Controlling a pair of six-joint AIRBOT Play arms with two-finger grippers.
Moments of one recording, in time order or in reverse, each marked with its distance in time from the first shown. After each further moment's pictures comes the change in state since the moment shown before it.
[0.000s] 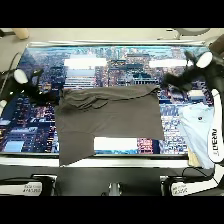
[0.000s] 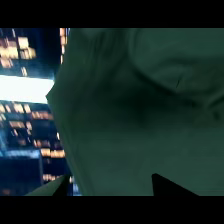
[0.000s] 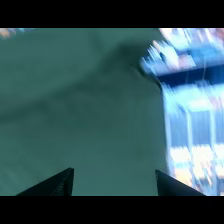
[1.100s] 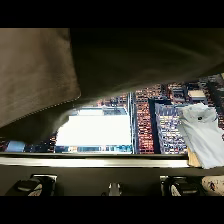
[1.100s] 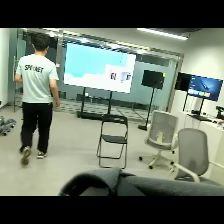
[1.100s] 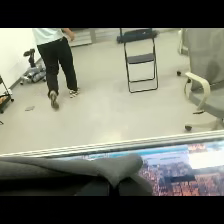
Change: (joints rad) left arm -0.160 0.717 0.560 0.170 0.425 -0.178; right arm 0.146 0.938 0.048 -0.298 -0.315 0.069
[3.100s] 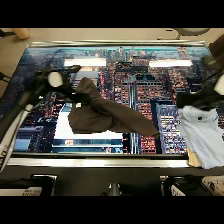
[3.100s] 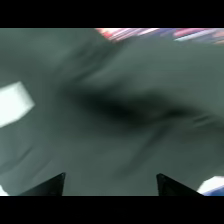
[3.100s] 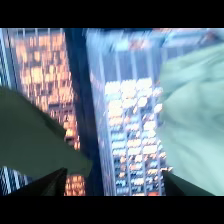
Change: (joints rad) left arm -0.206 -0.734 -0.506 -0.224 -0.320 0.113; right arm 0.000 -0.406 -0.441 -0.056 0.357 -0.071
